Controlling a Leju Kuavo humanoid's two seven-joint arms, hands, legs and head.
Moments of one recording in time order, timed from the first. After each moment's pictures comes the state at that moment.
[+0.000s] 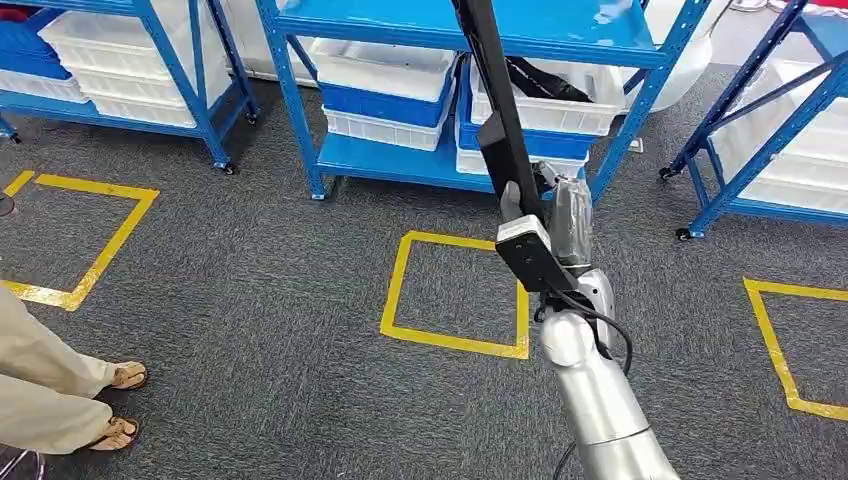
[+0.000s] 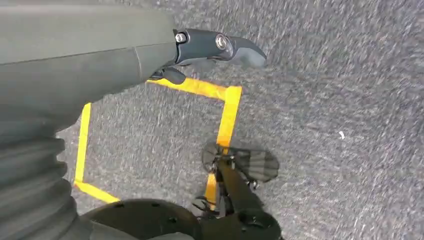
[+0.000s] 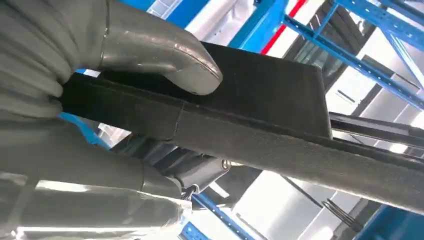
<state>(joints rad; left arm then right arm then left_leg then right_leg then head) -0.08 -0.14 0.80 -0.21 -0.60 0.12 -0.36 -0.43 0.05 0.28 -1.41 0.66 -0.36 -0.31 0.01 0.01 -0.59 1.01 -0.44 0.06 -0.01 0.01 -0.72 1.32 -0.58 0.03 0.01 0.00</state>
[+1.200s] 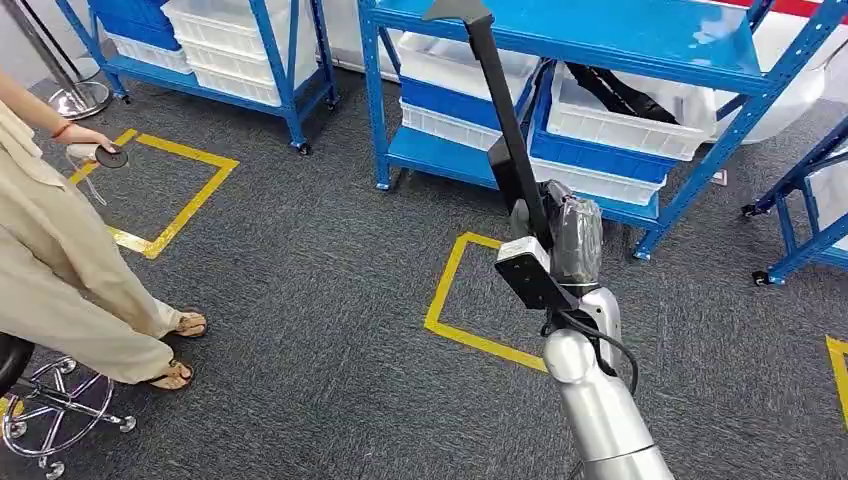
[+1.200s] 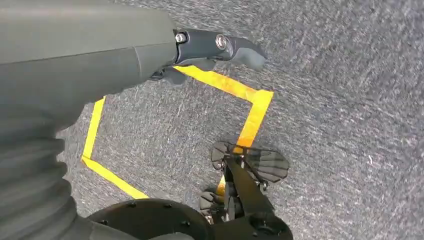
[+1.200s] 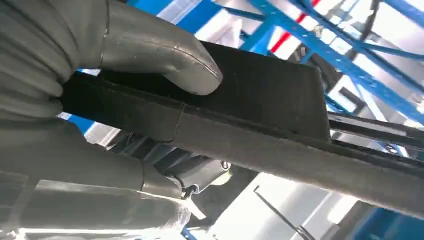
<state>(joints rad) -0.09 -0.14 0.81 -0.21 -0.63 0.12 -0.33 -0.37 0.03 0.26 -1.44 0.74 -0.43 -0.30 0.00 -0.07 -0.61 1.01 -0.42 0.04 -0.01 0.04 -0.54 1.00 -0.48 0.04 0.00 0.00</state>
